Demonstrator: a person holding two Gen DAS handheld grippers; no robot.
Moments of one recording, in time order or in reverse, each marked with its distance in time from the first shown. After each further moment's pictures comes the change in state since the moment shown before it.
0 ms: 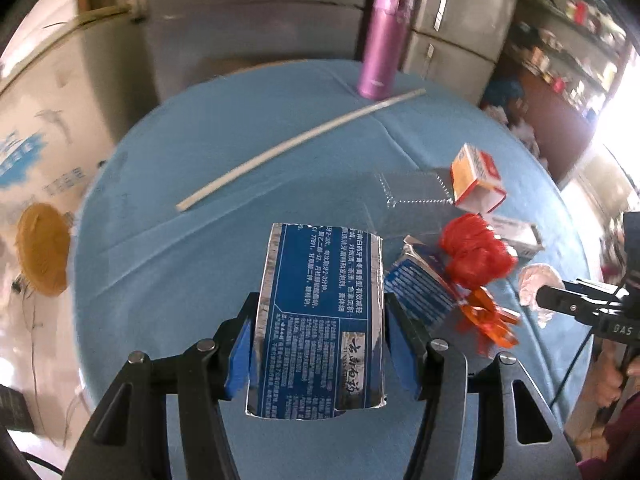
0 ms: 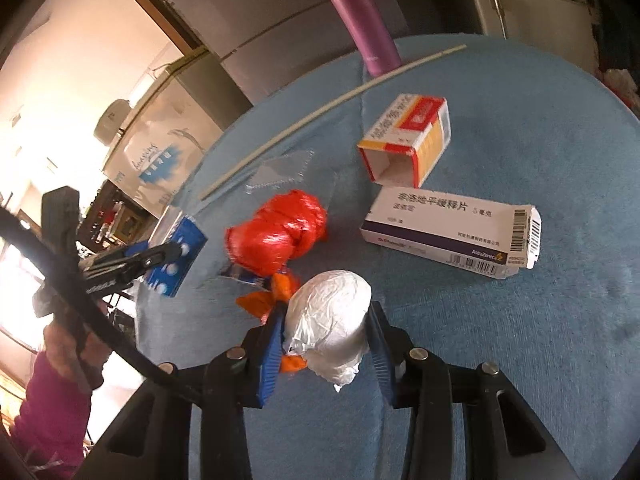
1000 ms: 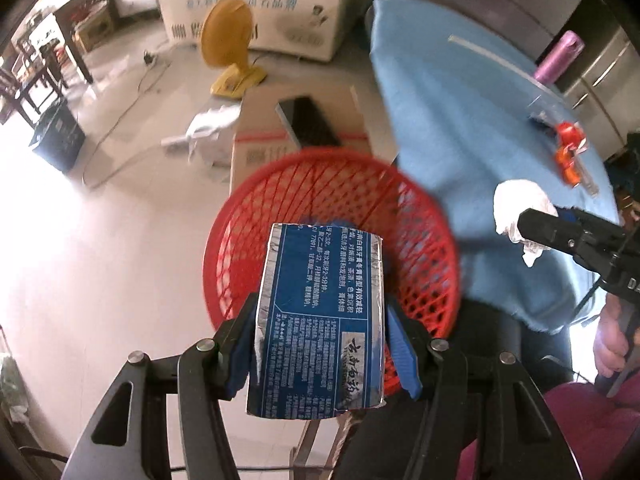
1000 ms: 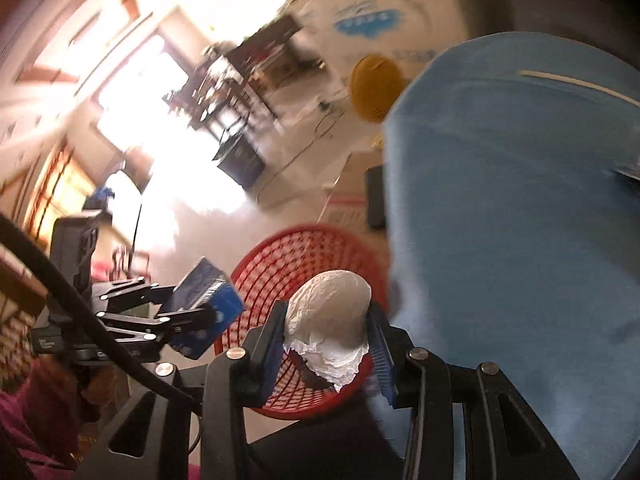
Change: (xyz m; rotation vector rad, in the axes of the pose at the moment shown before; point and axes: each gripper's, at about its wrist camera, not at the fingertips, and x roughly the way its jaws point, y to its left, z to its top) left arm -0.157 0.065 -0.311 -0.612 0.229 0.262; right arm 0.047 0.259 -0.172 -0.594 0.416 0.373
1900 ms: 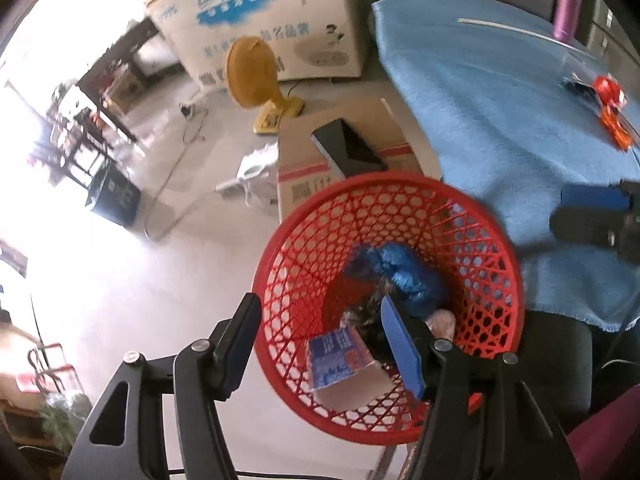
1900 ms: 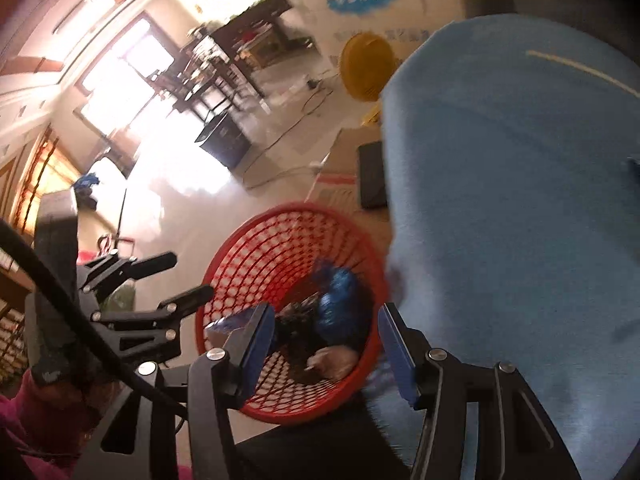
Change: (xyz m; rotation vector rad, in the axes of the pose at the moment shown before) left arm 0.006 -0.042 0.015 0.175 -0.112 0.306; right arm 0.008 -0.018 0.006 0.055 -0.001 -0.076
